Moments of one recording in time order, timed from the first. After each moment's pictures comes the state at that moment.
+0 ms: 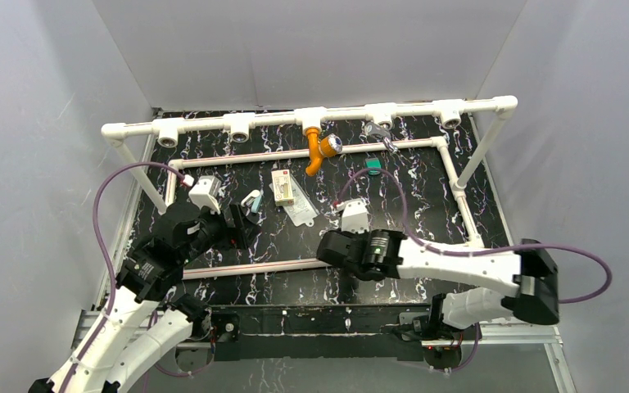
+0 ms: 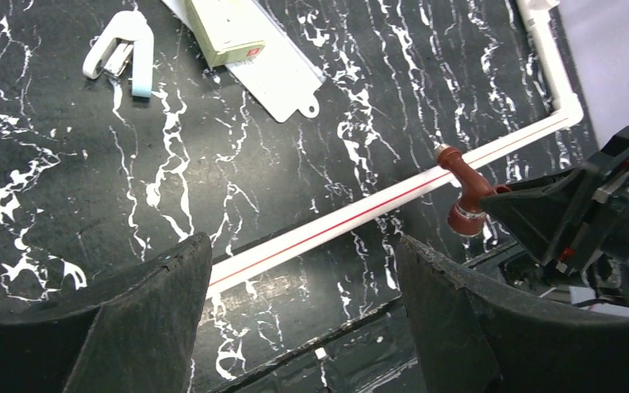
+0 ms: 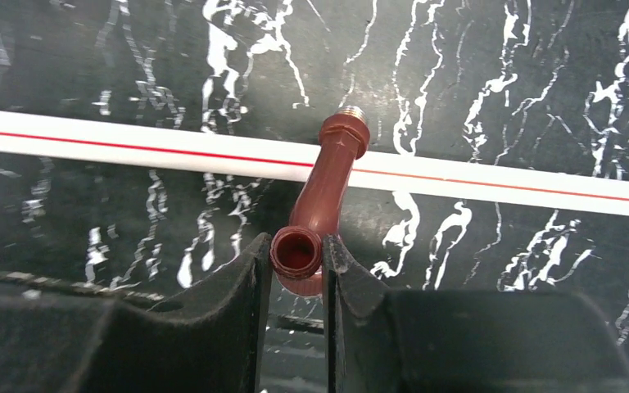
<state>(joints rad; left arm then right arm) -0.54 0.60 0.80 -0.73 0.02 -0.47 1.31 1.34 1.01 -0.96 0.64 0.94</state>
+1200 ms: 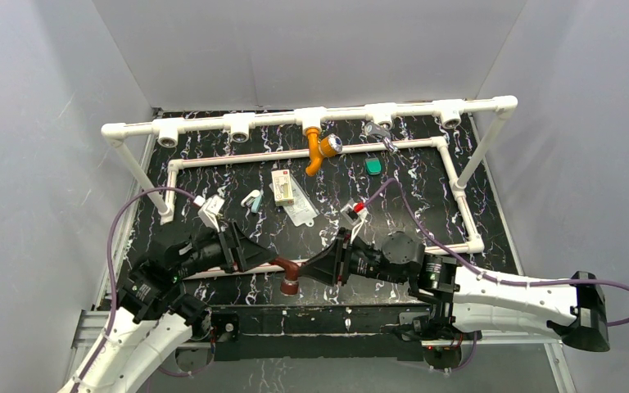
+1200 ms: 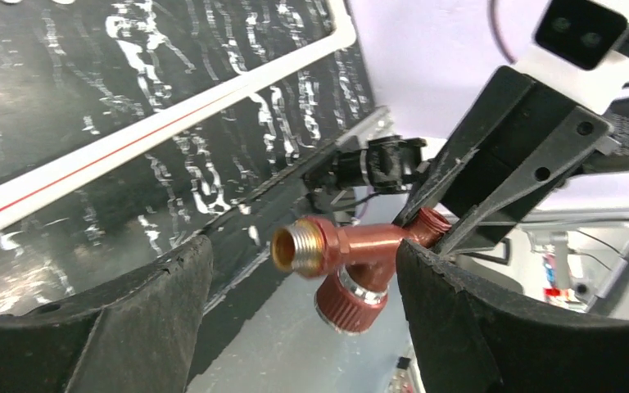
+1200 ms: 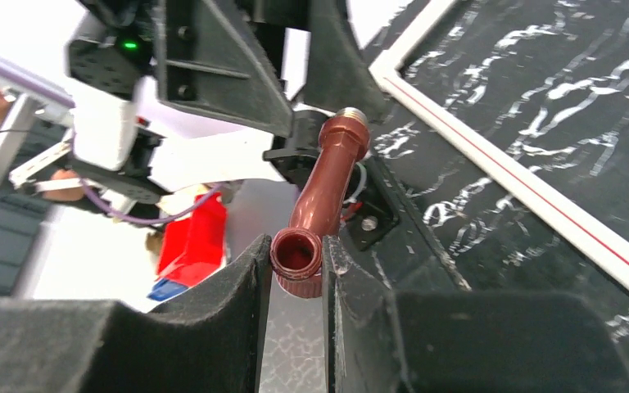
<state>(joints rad) -0.54 0.43 0.66 -0.63 0.47 -0.84 1.32 0.83 0.60 0.13 -0.02 0.79</state>
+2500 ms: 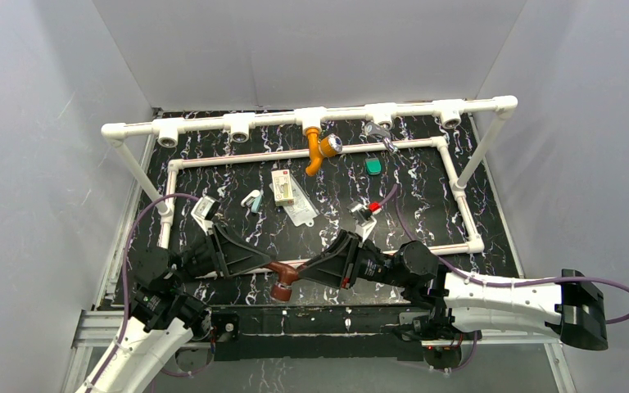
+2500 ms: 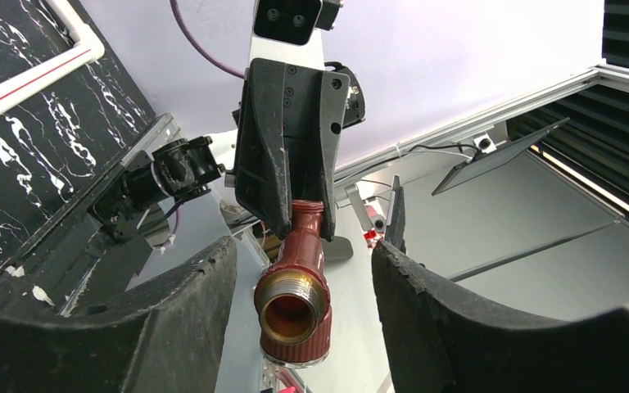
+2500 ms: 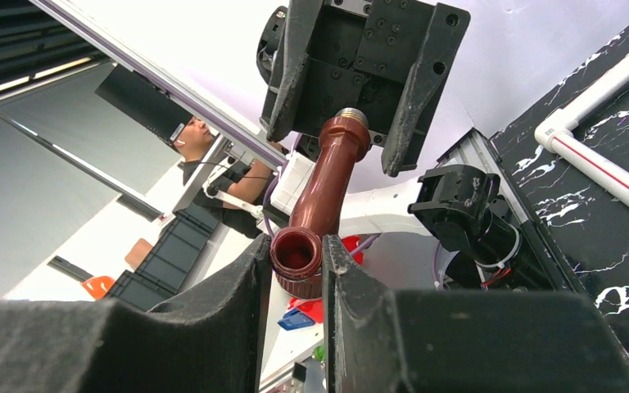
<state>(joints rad) -0.54 0.26 0.43 0.07 0.73 -1.37 1.32 0.86 0.43 0.74 -0.14 1.03</state>
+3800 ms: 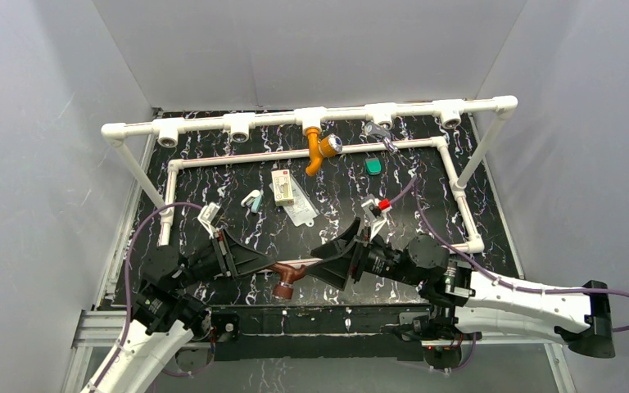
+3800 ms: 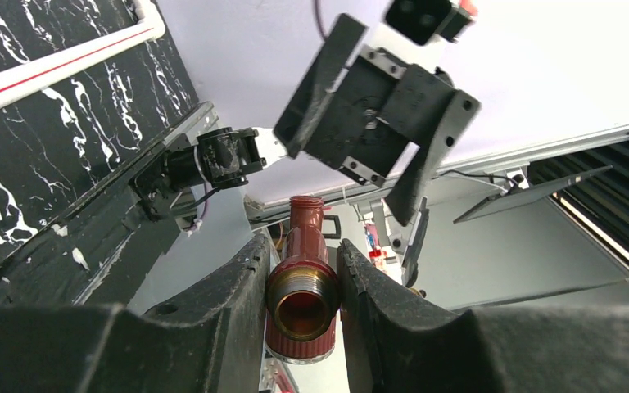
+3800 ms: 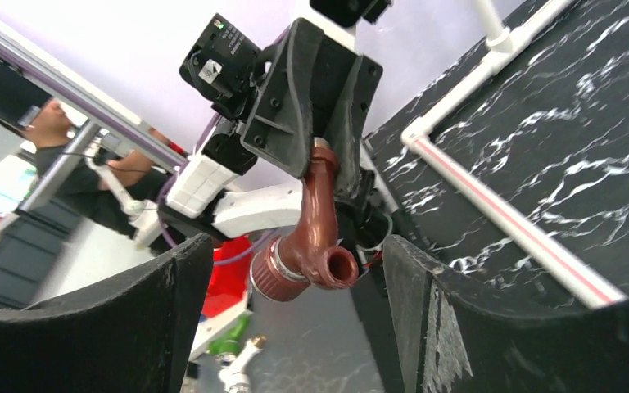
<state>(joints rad) -0.54 0.20 0.38 -0.08 0.68 -1.35 1.32 0.72 0.53 0.31 -0.02 0.82</state>
